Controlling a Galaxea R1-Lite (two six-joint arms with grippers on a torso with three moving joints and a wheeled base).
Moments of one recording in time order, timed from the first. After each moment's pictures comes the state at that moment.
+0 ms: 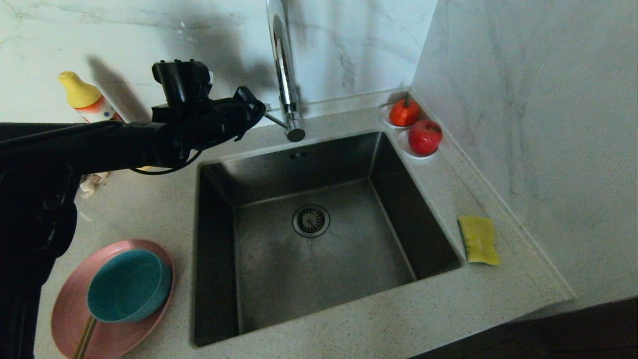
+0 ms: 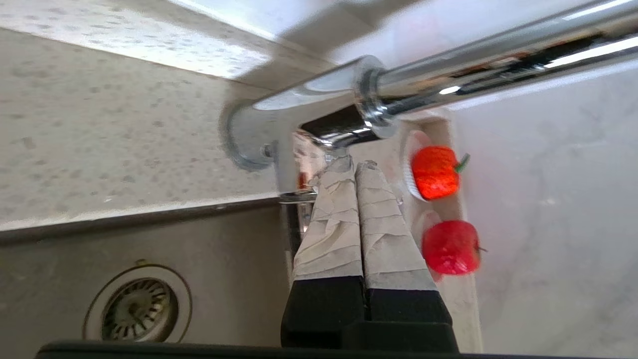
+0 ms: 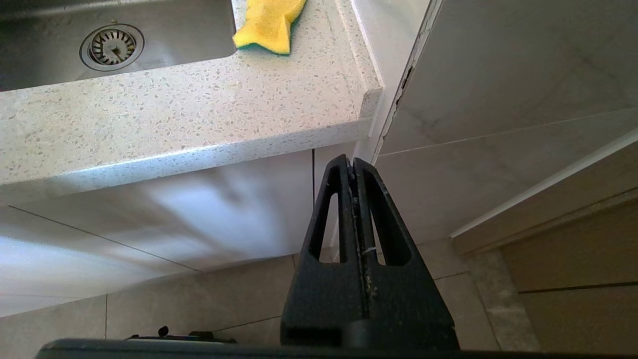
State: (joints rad) left arm -0.21 2.21 -1.93 -0.32 -0.28 -0.76; right arm -0.01 0.00 -0.01 0.02 -0.01 0.01
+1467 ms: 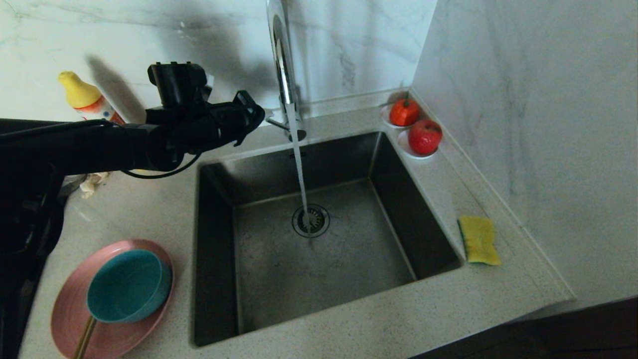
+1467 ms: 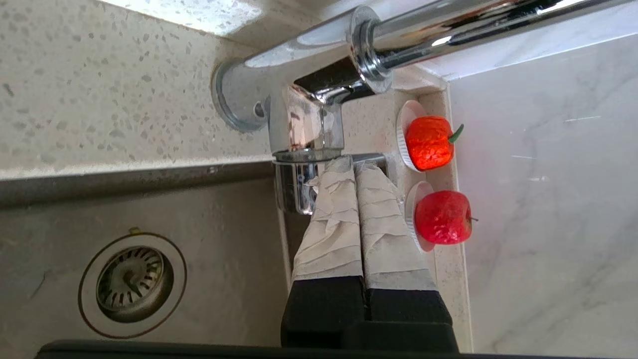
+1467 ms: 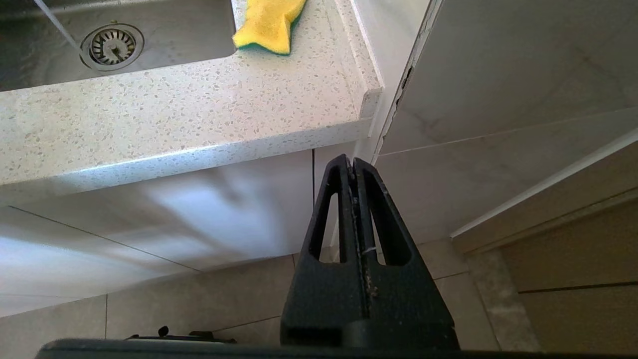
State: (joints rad) left arm -0.21 2.15 -1.82 -0.33 -0.33 -0.77; right arm -0.01 0.00 -0.01 0.02 -0.01 0.01
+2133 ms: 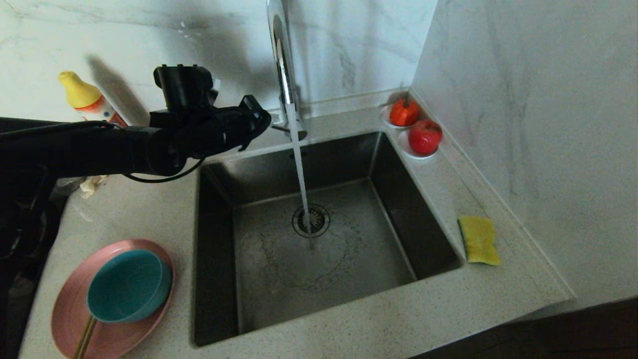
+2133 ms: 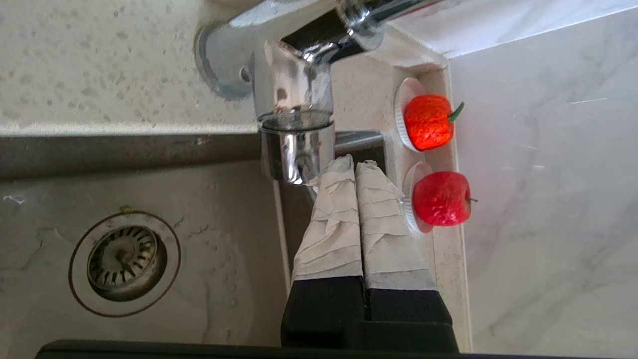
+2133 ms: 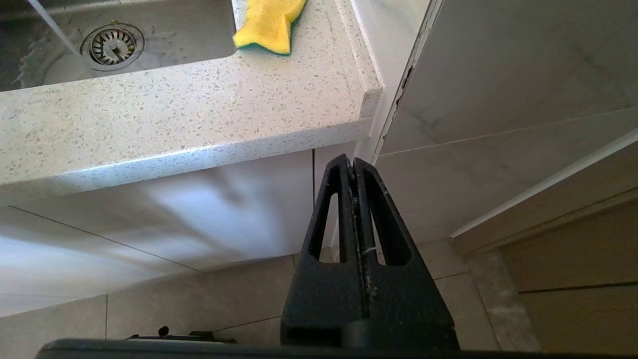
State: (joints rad) left arm -0.25 2.12 -1.76 -0.34 -0.31 -0.76; right arm -0.01 0.00 -0.01 0.02 -0.01 0.01
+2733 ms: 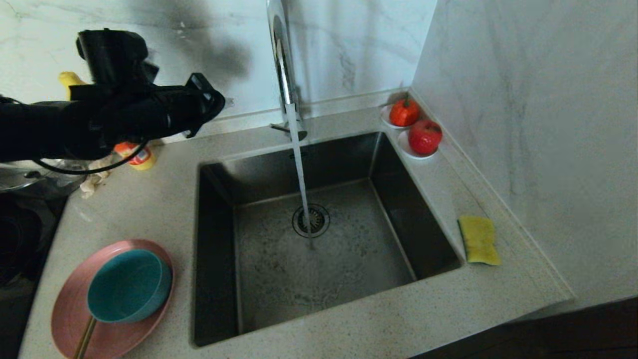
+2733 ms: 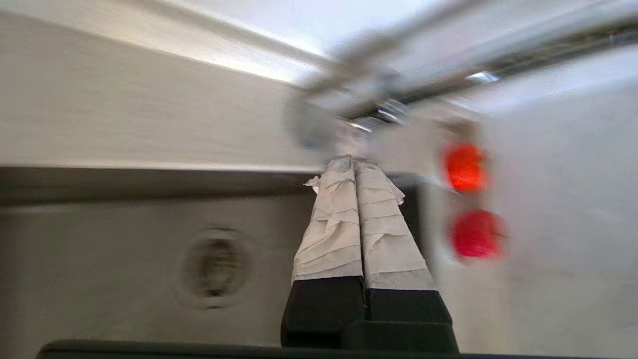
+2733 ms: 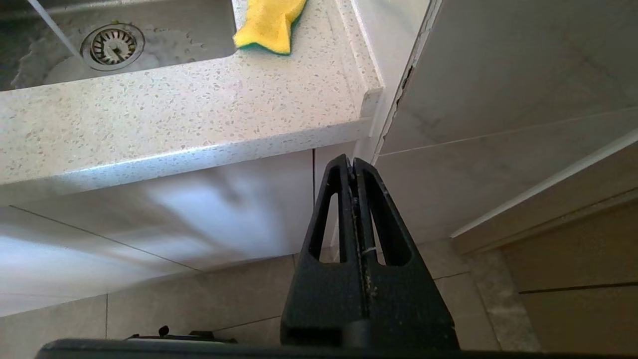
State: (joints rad) left arm -0.13 1.91 -1.64 -0.23 -0.23 -0.67; right arm -0.01 0.00 -0.01 0.02 -0.01 0.01
